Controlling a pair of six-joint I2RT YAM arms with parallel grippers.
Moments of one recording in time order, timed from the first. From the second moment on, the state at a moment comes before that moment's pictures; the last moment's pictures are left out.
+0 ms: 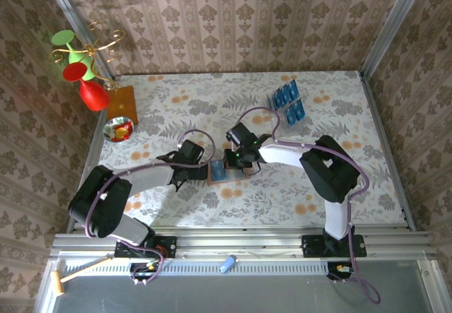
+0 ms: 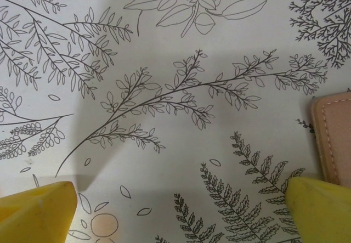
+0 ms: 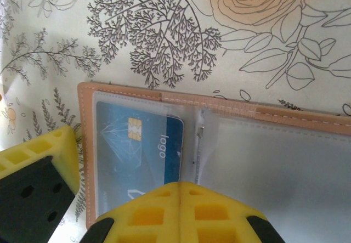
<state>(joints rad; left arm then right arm) -0.63 1.48 0.64 -0.29 -0.25 -0.46 0.72 1.93 1.18 -0.30 -0.24 0.67</state>
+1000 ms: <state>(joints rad) -0.63 1.50 0.65 -0.26 -0.24 -0.46 0.73 1.97 1.23 -0.31 -0.25 0.68</state>
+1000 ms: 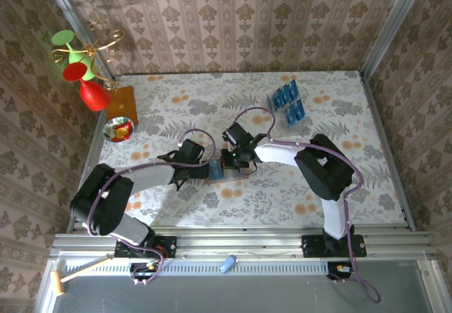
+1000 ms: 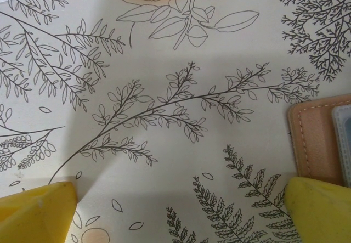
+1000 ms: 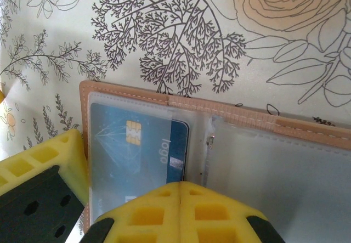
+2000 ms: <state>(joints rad) -0.71 1.39 0.74 -0.33 -0.15 -0.47 0.58 1.84 1.18 -0.39 -0.24 0.55</state>
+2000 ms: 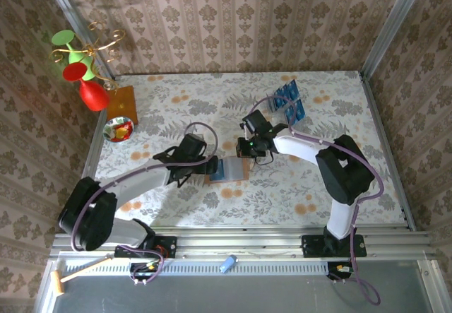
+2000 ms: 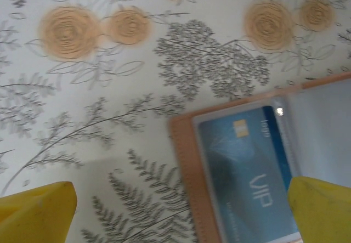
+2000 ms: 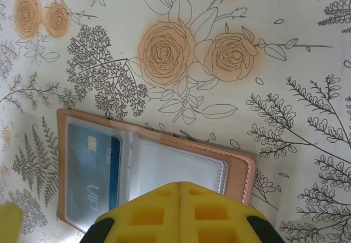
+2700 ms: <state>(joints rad) -0.78 1.50 0.79 -0.31 -0.18 -0.49 0.59 1.89 1.15 -0.35 -0.27 0.55</state>
